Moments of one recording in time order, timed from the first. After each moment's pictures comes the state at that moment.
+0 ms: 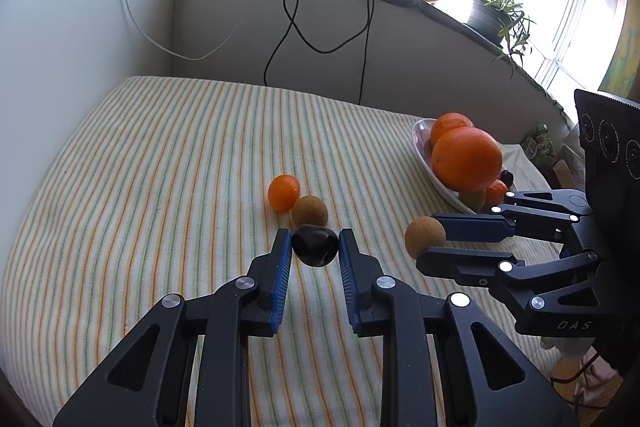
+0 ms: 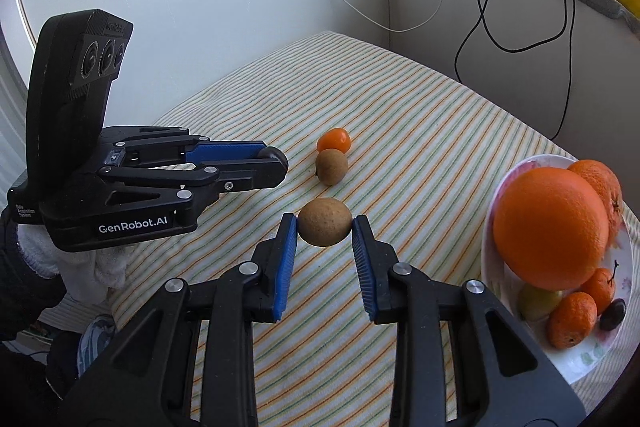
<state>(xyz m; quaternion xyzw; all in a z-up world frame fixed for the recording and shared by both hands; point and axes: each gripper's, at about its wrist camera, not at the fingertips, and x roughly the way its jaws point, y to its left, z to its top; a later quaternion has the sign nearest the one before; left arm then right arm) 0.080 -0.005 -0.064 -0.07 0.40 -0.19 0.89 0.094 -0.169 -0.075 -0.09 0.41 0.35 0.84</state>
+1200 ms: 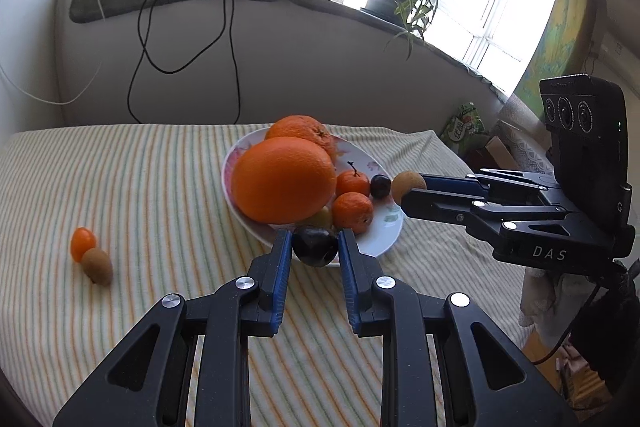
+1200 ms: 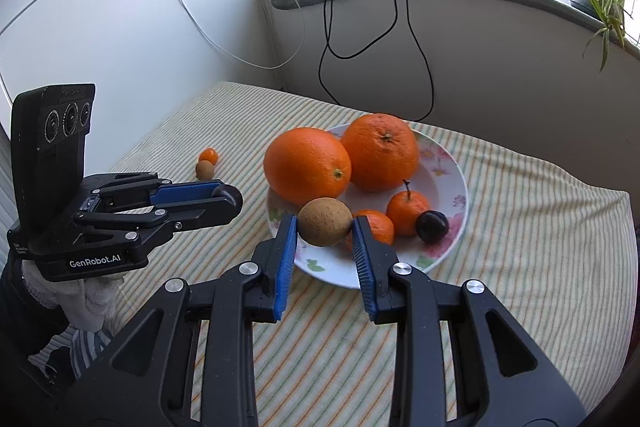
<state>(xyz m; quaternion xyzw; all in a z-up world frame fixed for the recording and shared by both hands) 0.073 -0.137 -0.035 -0.05 0.37 -0.32 0.87 0.075 -0.333 -0.033 -0.01 0.39 0.23 0.89</state>
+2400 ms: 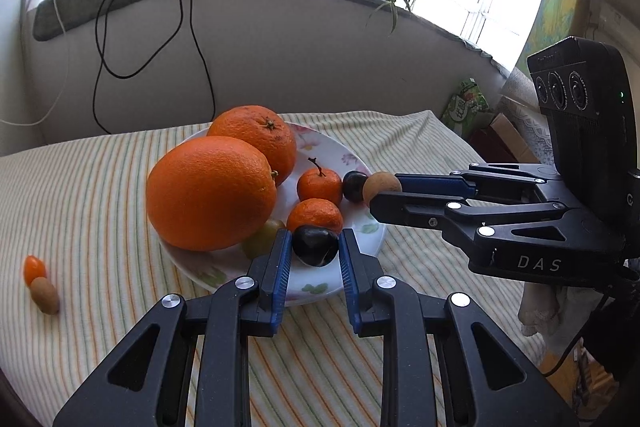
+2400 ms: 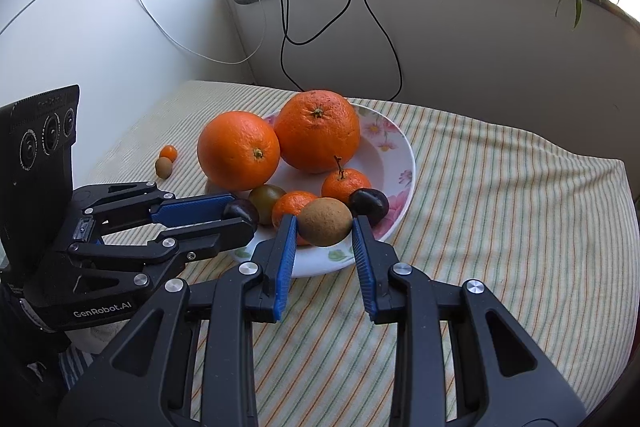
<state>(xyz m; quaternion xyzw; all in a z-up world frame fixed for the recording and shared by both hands) 0.083 -0.196 -0.049 0.00 0.38 -0.32 0.87 0.095 -0.369 -0.055 0.01 0.40 0.20 0.89</state>
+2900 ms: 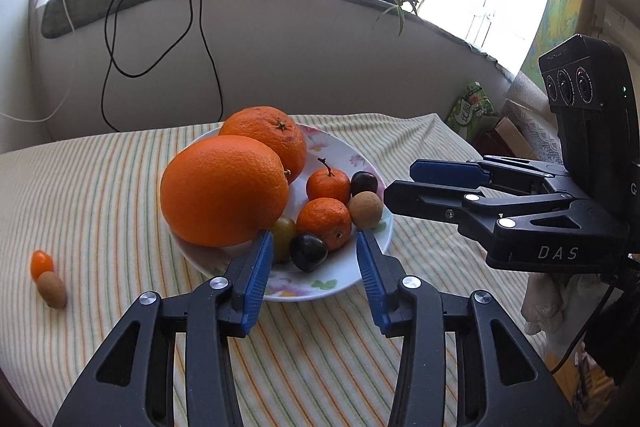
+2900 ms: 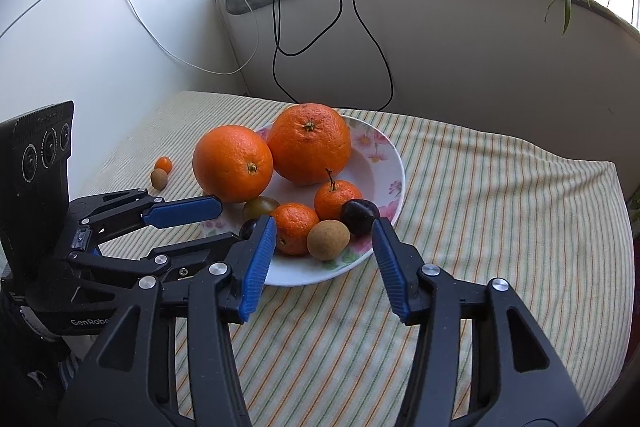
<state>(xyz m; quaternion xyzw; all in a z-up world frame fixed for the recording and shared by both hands) 0.081 -0.190 -0.047 -0.01 0.37 -0.31 0.87 0.093 -0.374 -0.046 0.02 0.39 0.19 0.90</state>
